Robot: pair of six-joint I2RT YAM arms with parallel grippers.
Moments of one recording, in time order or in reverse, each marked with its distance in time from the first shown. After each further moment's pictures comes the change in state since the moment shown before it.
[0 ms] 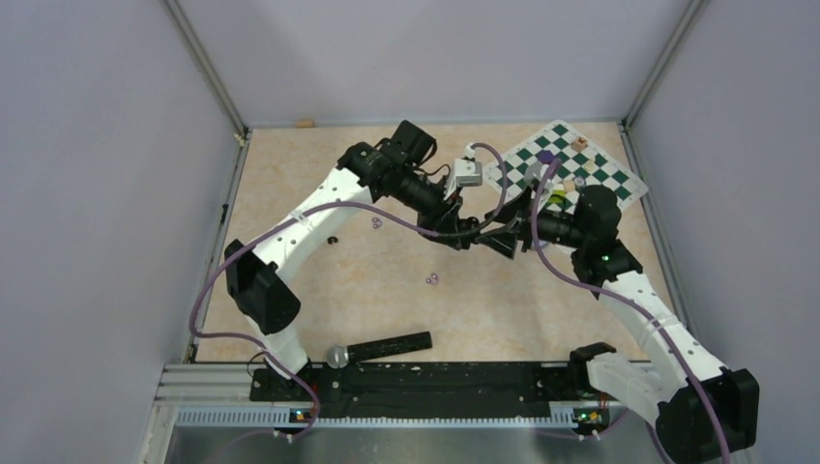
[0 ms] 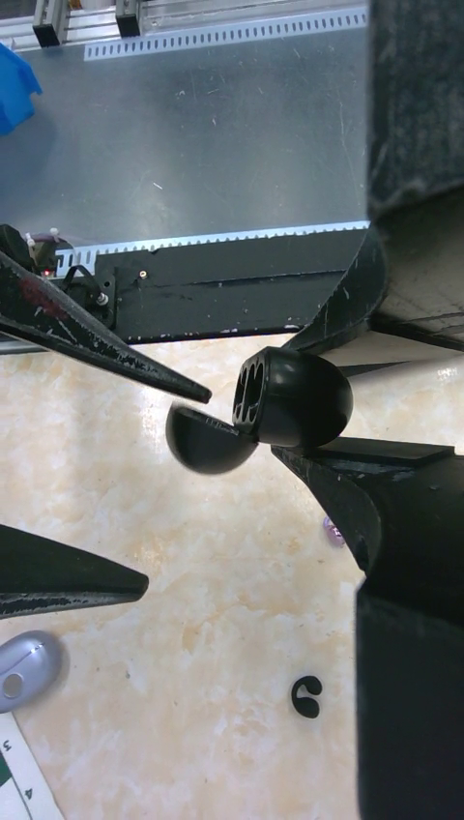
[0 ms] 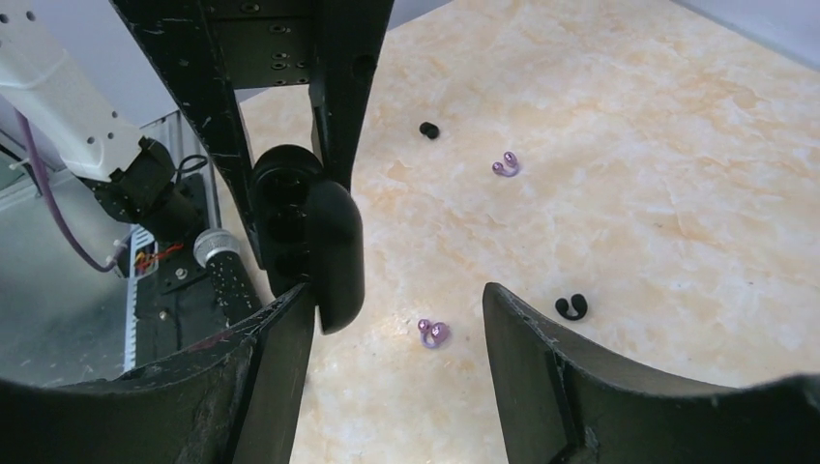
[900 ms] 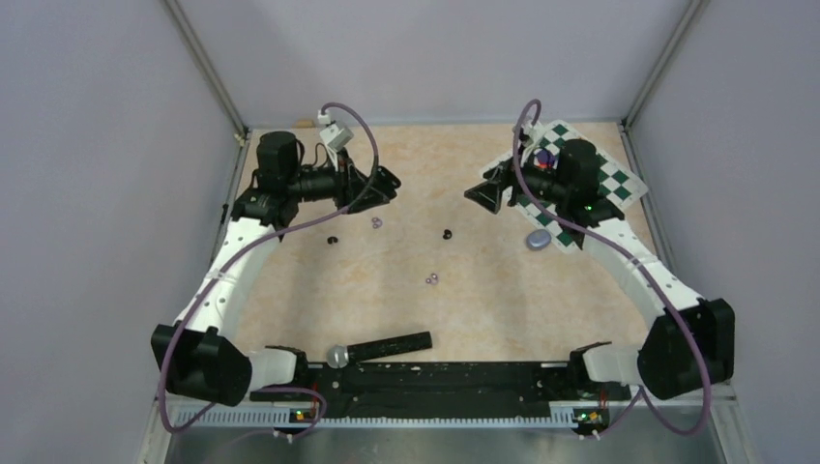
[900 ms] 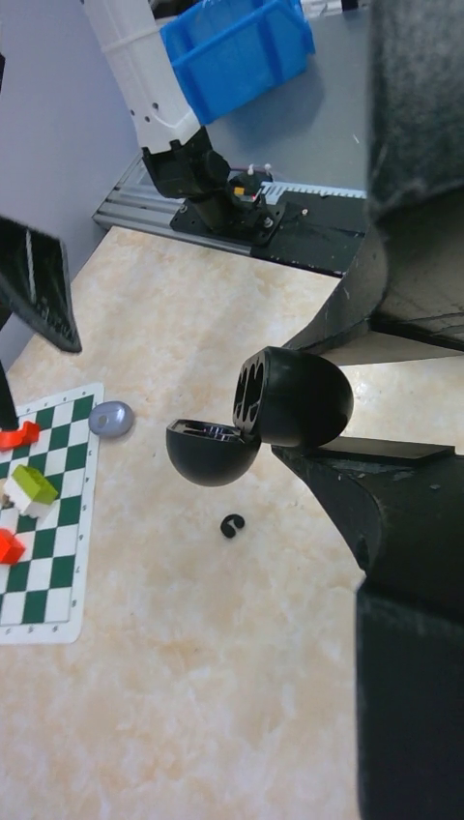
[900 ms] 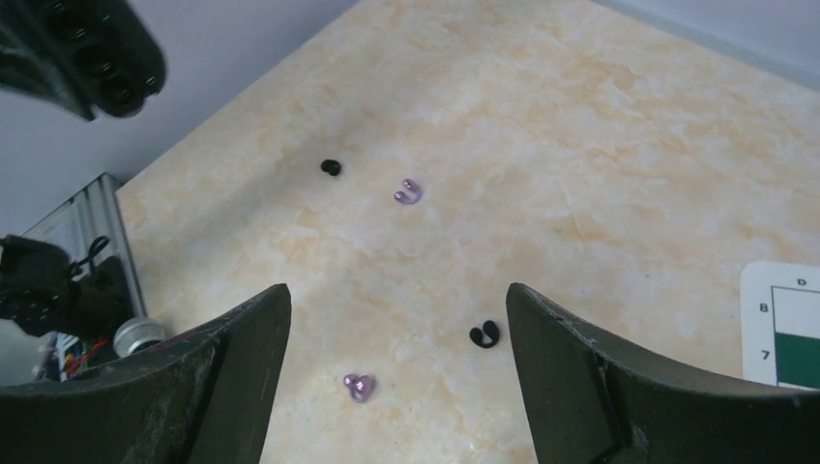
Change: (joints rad) left arm 0.518 -0.499 -0.583 0.685 0.139 -0.495; right arm 0.000 0.278 0.298 -0.077 0.170 0.029
